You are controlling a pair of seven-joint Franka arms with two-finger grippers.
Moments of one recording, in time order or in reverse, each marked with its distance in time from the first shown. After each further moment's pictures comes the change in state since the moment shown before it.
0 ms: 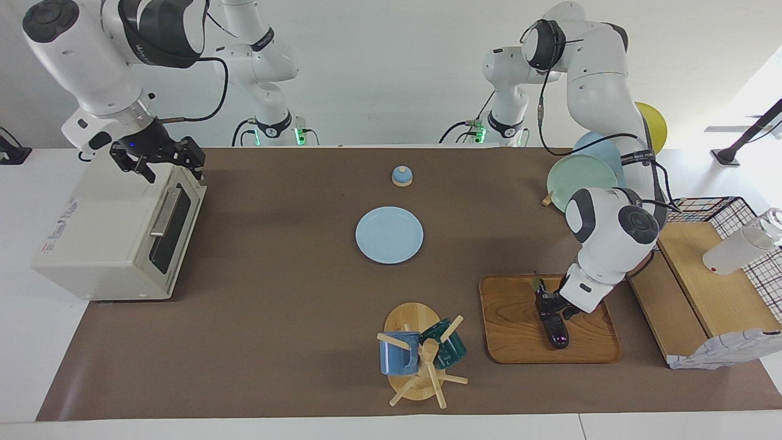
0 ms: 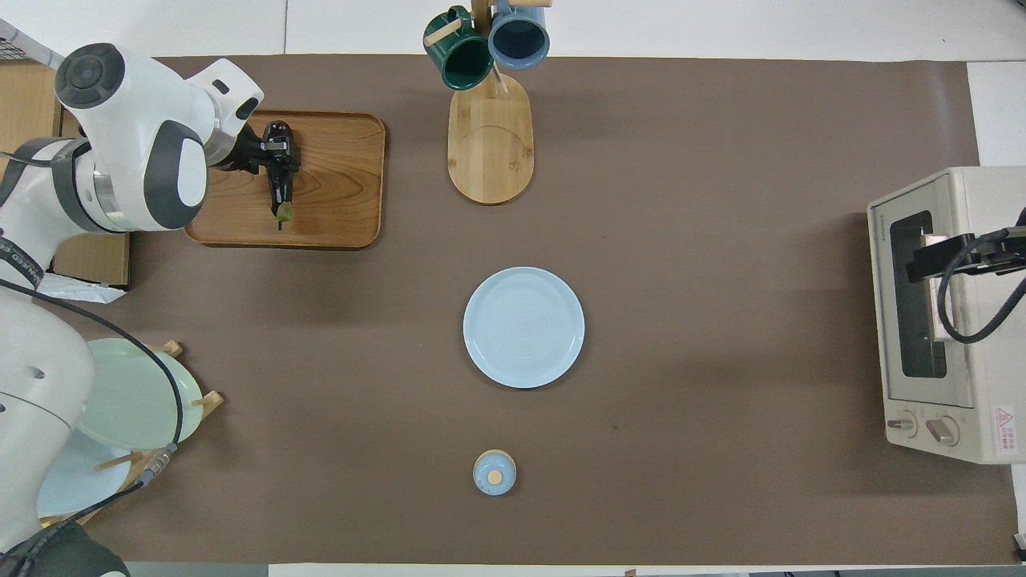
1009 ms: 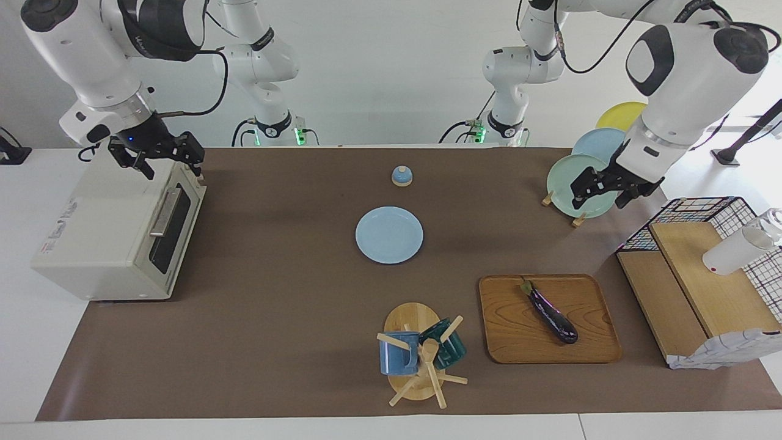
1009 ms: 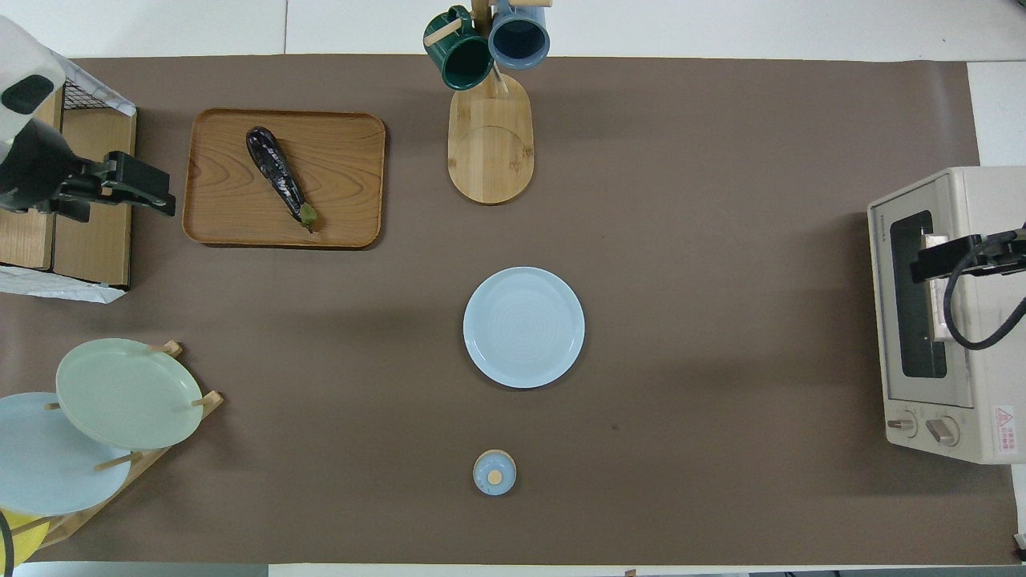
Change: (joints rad) left arm 0.031 -0.479 0.011 0.033 0.000 -0.681 -0.024; right arm 0.001 -0.010 0.002 0.000 0.000 -0.001 0.000
